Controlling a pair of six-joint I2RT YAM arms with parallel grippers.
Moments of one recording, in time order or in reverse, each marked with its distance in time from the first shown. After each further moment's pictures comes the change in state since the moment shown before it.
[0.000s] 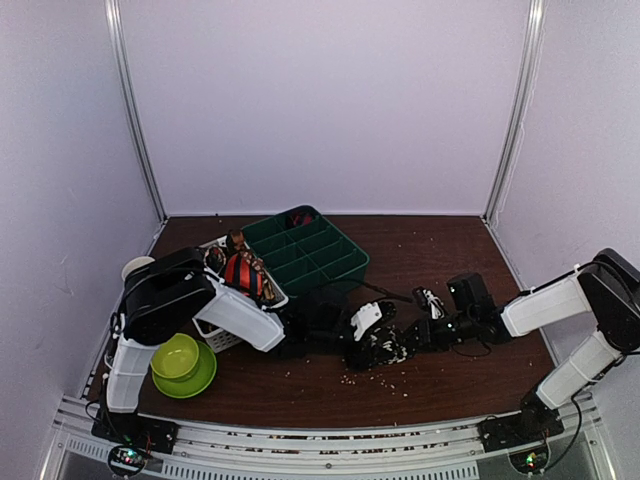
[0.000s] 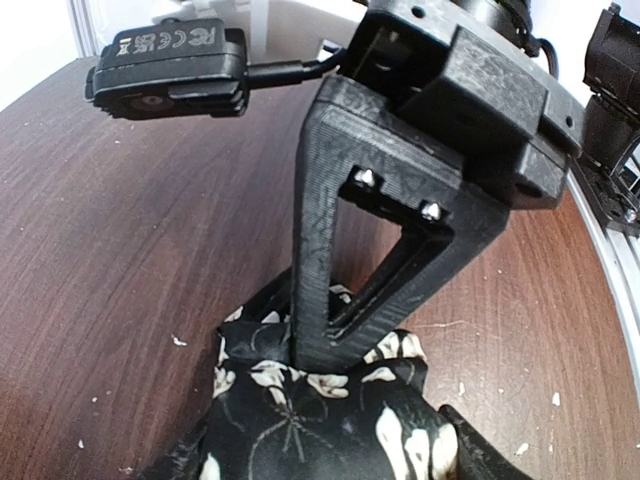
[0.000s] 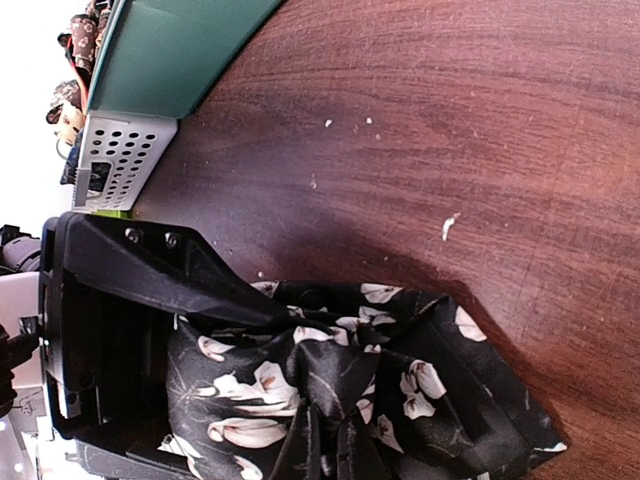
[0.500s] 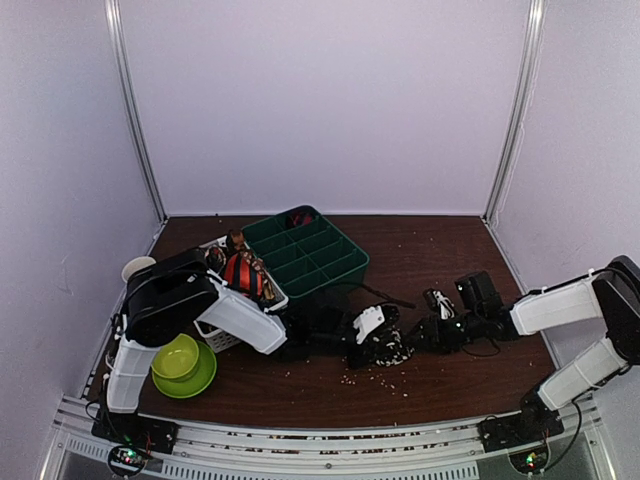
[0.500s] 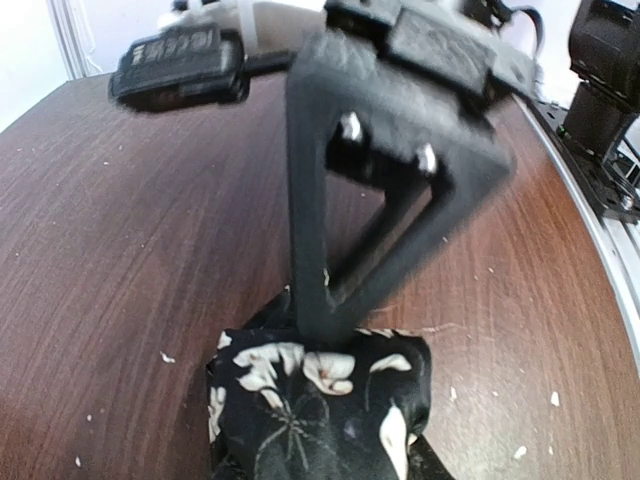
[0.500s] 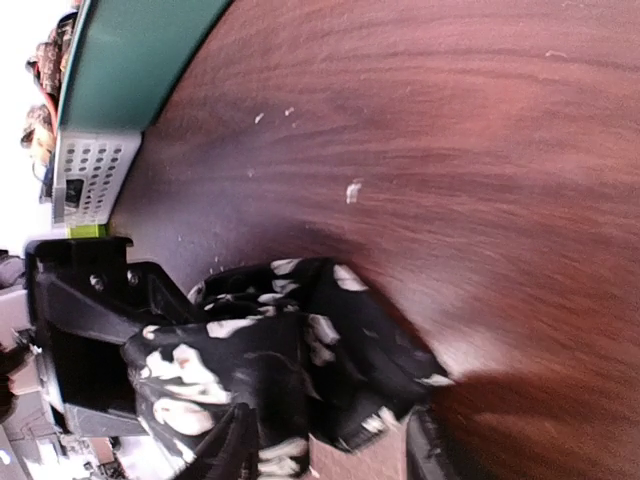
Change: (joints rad) left arm -0.012 0.015 0.006 0.018 0.002 0.054; right arm -0.053 -0.079 -0.003 -0.137 0.012 -0.008
